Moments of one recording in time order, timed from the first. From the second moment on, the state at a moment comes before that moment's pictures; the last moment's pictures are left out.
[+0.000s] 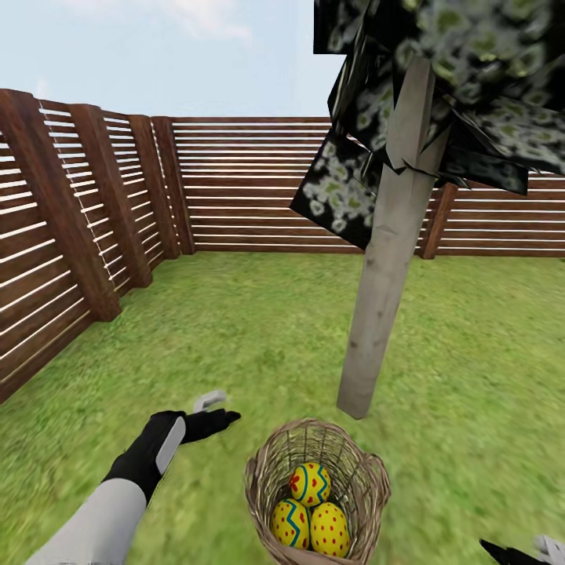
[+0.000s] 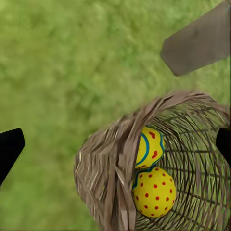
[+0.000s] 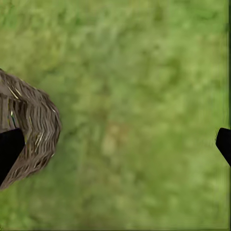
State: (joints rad) left arm -0.67 -0.02 0.09 -0.66 0.24 0.62 -0.21; right arm -0.32 -0.43 -0.60 -0.33 0.03 0.16 0.66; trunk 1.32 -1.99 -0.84
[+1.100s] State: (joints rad) left arm -0.67 0.07 0.13 -0.89 0.51 0.62 -0.28; right arm -0.32 -0.44 -0.61 -1.02 -0.02 0.71 0.66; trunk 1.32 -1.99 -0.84
